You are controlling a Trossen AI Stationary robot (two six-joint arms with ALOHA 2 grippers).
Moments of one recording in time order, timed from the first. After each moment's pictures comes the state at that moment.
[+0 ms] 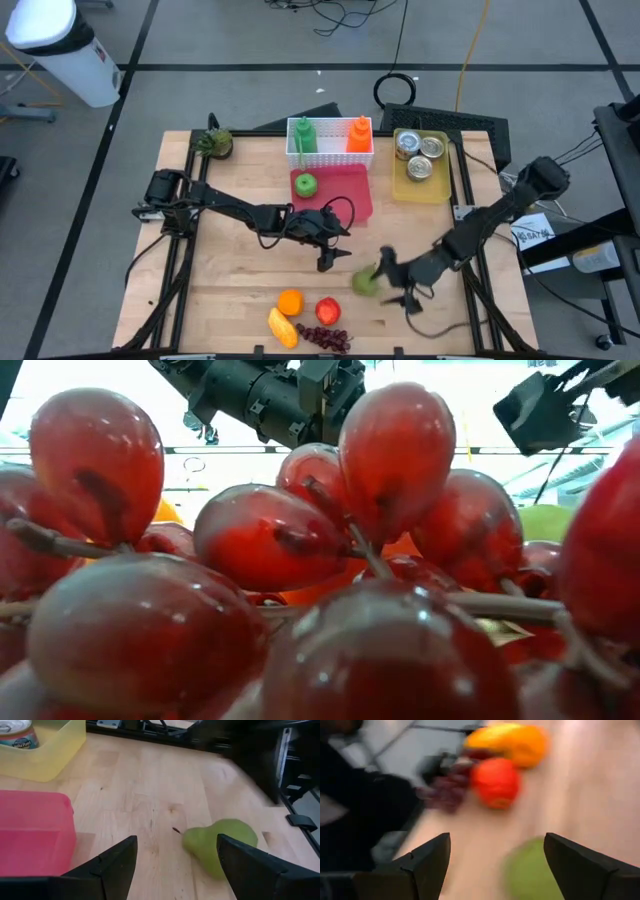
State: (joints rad) left arm -0.14 1.84 1.11 0.27 0.00 -0.21; right arm 0.64 1.32 0.66 0.11 0.12 0.27
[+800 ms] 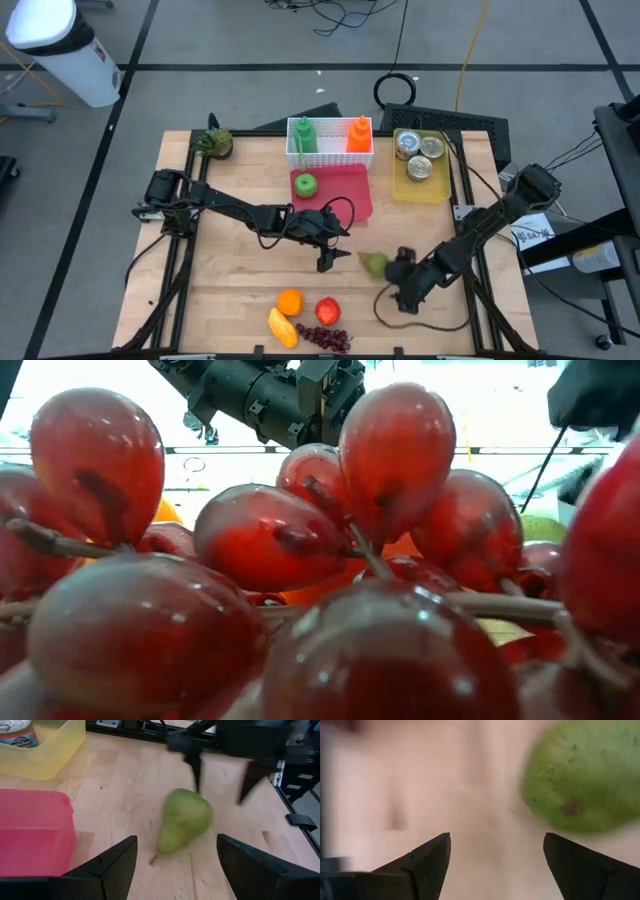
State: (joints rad) left arm -0.14 1.84 1.11 0.26 0.00 -0.22; right arm 0.68 1.46 0.75 -0.37 0.16 0.82
